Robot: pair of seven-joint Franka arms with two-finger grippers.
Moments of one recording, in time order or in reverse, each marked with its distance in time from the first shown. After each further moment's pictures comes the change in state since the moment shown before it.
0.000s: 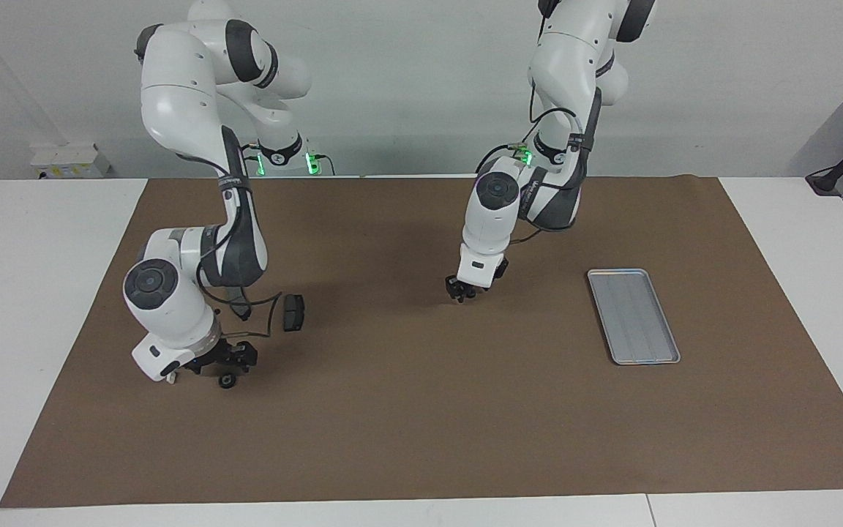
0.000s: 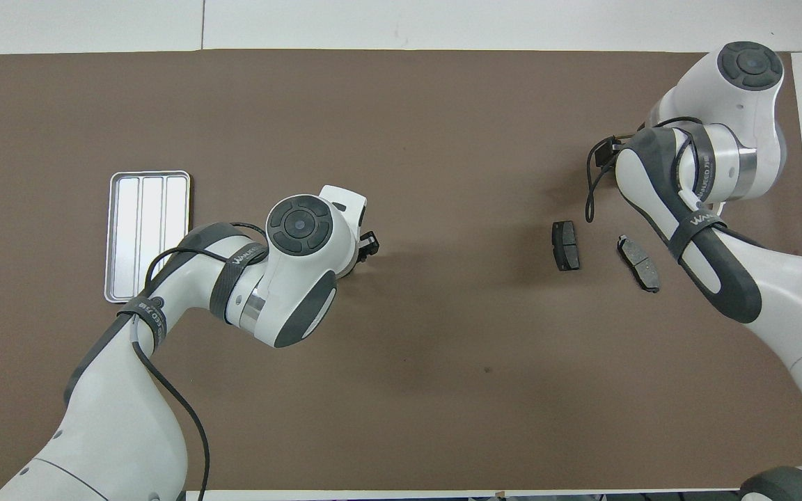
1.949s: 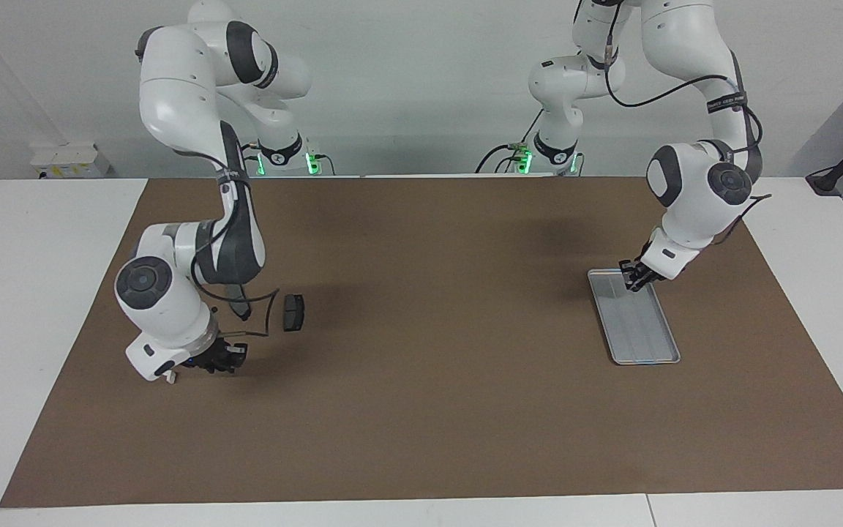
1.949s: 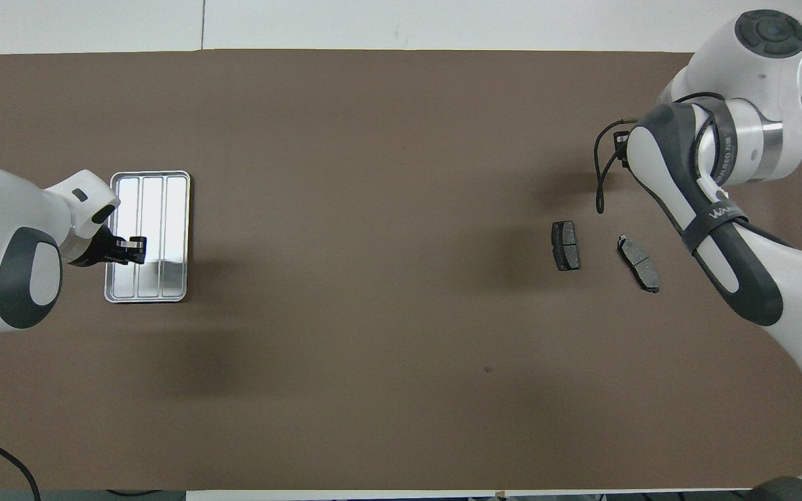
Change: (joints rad) left arm 0.576 -0.206 0.032 -0.177 0.007 -0.088 1.013; right arm 0.010 -0.049 0.020 0.136 -0.001 -0.250 0.017
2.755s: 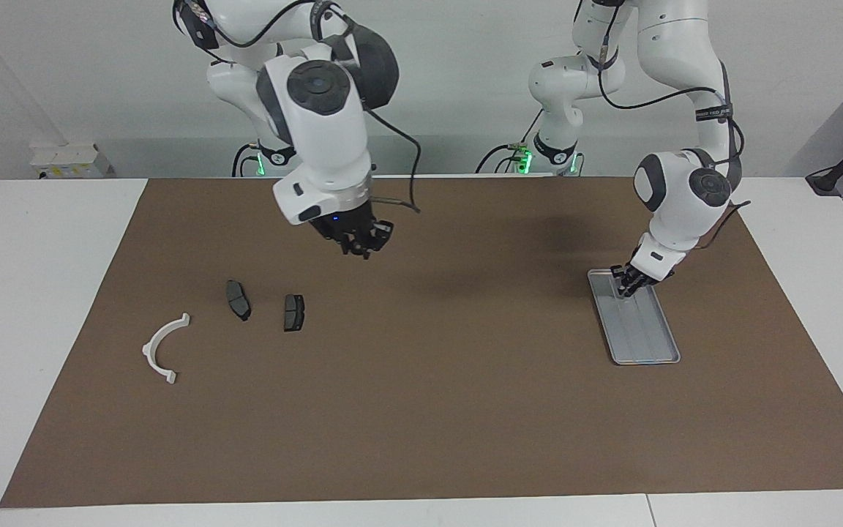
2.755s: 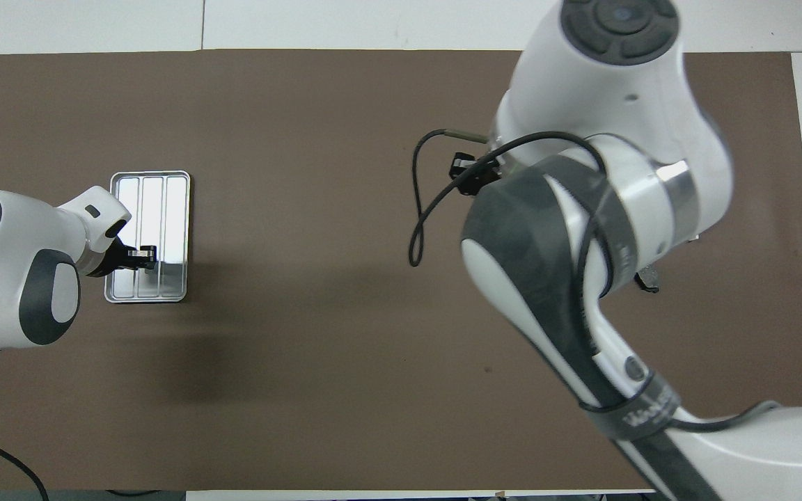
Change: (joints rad) left arm 0.012 0.000 -0.011 -0.088 -0.001 0.129 -0.023; right arm 0.299 -0.194 0.208 0.083 0.080 -0.241 0.871
